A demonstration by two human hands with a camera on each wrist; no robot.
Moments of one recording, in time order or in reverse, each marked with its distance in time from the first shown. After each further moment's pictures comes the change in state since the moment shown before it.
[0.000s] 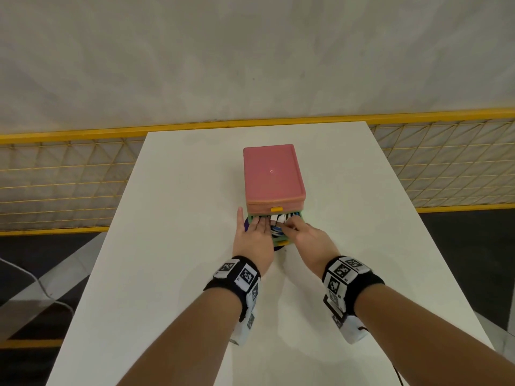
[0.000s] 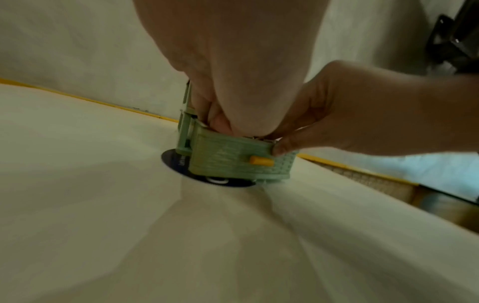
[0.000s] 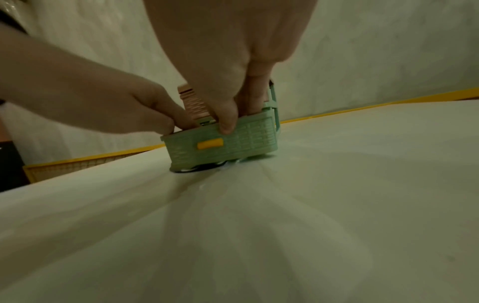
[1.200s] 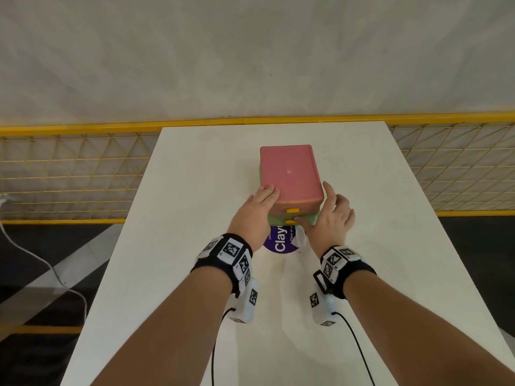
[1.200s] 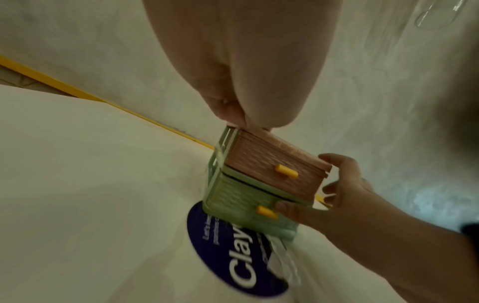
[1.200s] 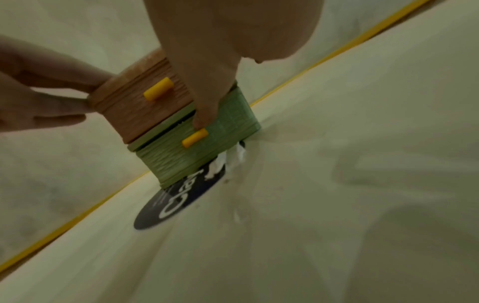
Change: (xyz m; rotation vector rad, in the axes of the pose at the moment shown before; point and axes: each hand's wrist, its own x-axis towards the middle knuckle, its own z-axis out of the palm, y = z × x) left_hand 0.017 -0.056 -0.025 -0.809 0.225 0.007; right_hand 0.043 0.001 0.022 0.236 0.613 0.519
